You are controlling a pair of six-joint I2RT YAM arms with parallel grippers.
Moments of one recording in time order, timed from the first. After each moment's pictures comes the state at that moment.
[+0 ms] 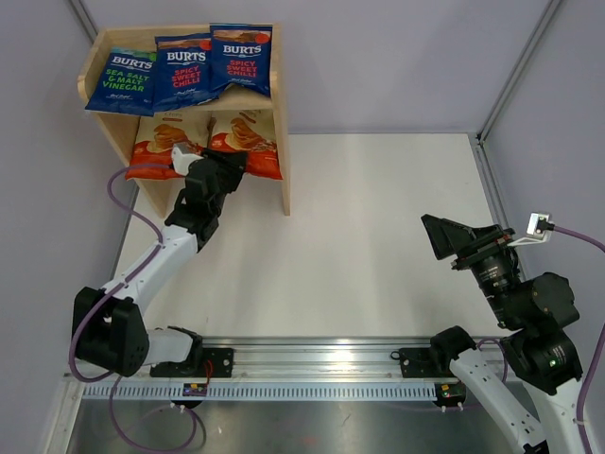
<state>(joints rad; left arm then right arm) -0.33 1.30 0.95 0.14 -0.28 -1.17 0.43 0.34 0.94 -0.41 0.06 0.80</state>
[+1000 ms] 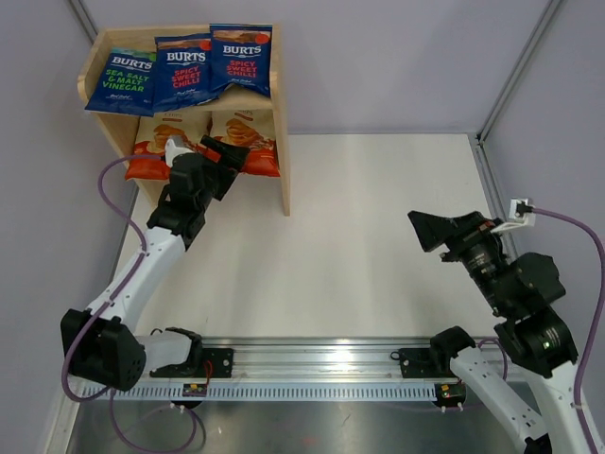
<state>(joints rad) -0.27 1.24 1.04 -0.08 -0.11 -1.08 0.43 0.40 0.96 -0.45 0.05 0.77</state>
